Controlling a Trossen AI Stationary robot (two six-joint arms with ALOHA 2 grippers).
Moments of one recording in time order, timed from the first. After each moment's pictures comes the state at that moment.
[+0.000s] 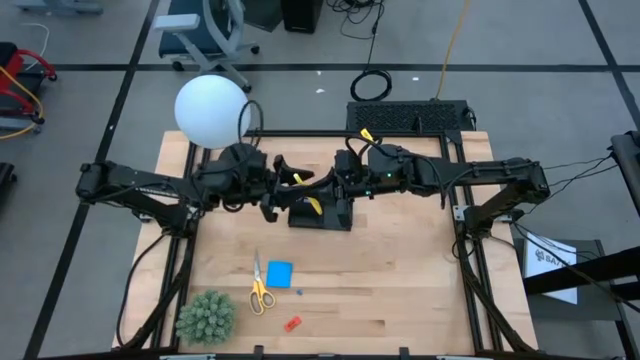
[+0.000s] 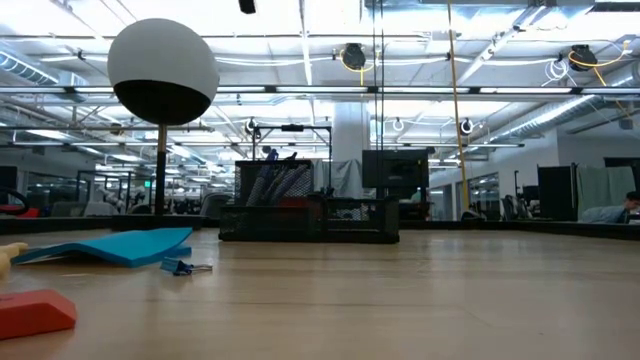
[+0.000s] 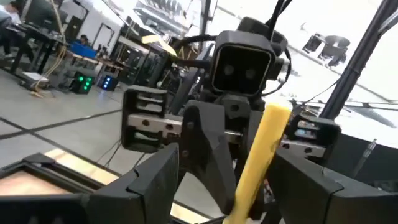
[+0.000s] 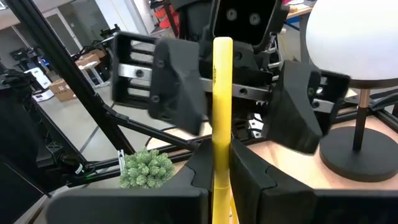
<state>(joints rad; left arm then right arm) -0.03 1.22 0.85 0.66 -0.06 -0.45 0.03 1.52 1.48 -0.15 -0.05 0.33</state>
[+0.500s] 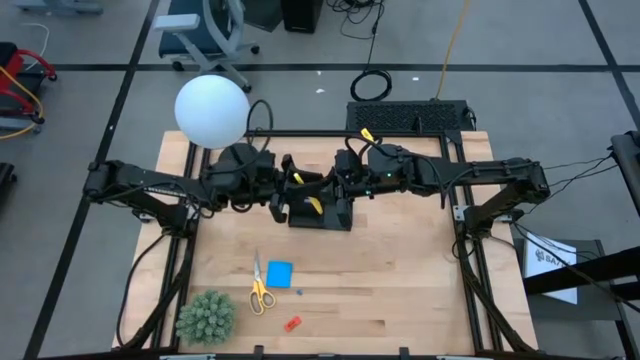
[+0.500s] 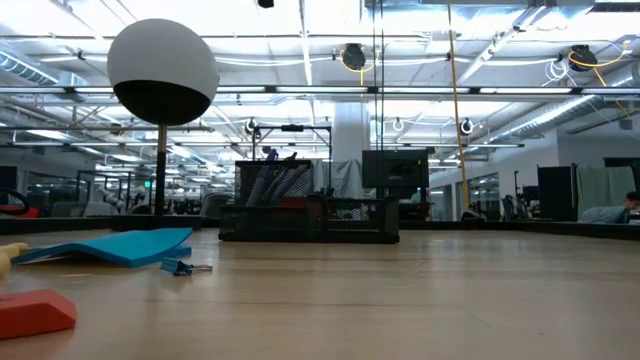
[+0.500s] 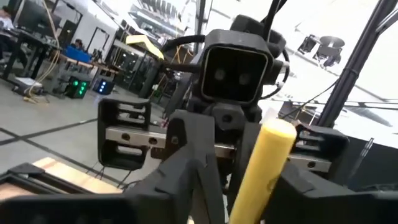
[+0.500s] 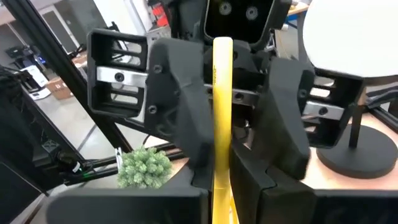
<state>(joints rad) -0.03 1.31 0.93 0.69 -0.06 -0.44 0.03 1.52 1.48 -0.16 -0.05 0.33</state>
